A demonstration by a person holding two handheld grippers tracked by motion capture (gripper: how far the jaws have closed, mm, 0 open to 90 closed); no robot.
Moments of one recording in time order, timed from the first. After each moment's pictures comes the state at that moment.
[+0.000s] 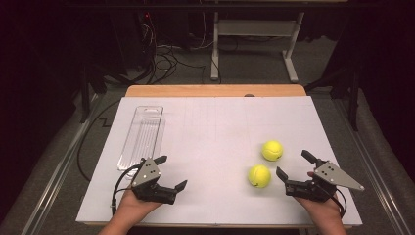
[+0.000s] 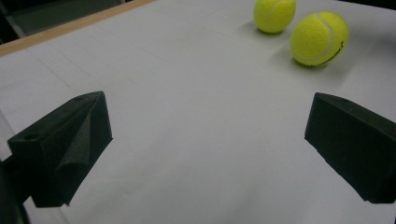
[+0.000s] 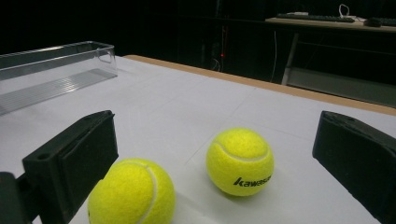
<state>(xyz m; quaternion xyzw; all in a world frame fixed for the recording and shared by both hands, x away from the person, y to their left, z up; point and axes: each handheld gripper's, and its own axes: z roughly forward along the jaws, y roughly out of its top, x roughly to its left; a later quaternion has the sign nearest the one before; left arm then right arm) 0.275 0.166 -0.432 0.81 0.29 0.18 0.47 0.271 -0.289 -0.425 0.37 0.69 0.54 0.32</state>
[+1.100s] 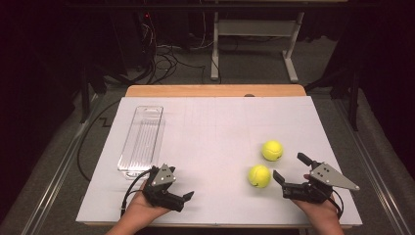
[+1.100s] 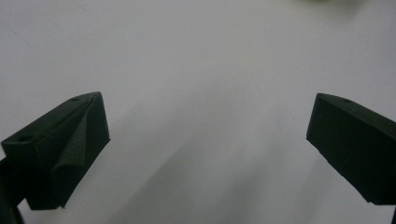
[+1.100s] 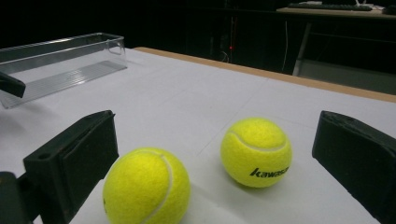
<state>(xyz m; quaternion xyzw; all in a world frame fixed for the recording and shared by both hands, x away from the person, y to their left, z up) 0.279 0.149 -0.459 0.86 0.30 0.13 0.40 0.270 -0.283 -0.431 0.37 0.70 0.54 0.30</state>
